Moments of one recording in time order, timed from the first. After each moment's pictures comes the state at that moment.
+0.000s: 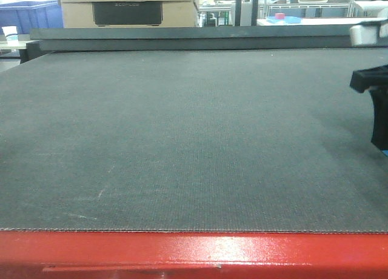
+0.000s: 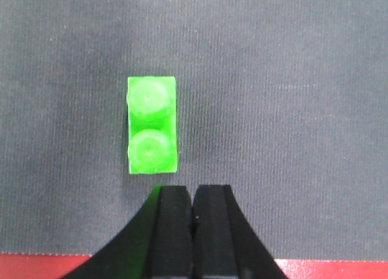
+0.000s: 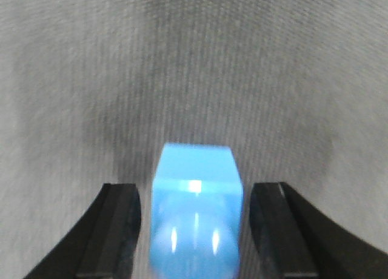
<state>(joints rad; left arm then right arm) -0.06 1.28 -1.02 0.05 0.99 -0.11 0.13 1.70 -1.15 0.08 1.00 -0.02</state>
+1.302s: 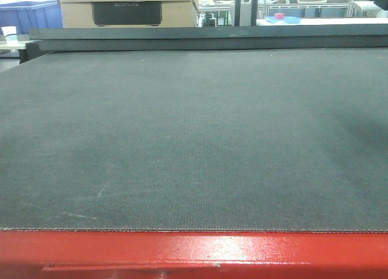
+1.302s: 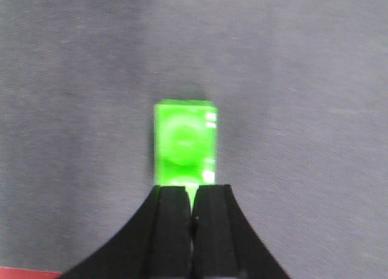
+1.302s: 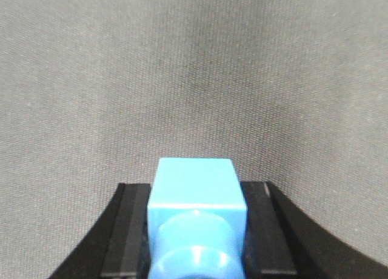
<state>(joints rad) 0.02 1.51 -1.17 0.07 1.07 -0.10 0.13 1.44 -1.16 0.13 1.06 -0.01</state>
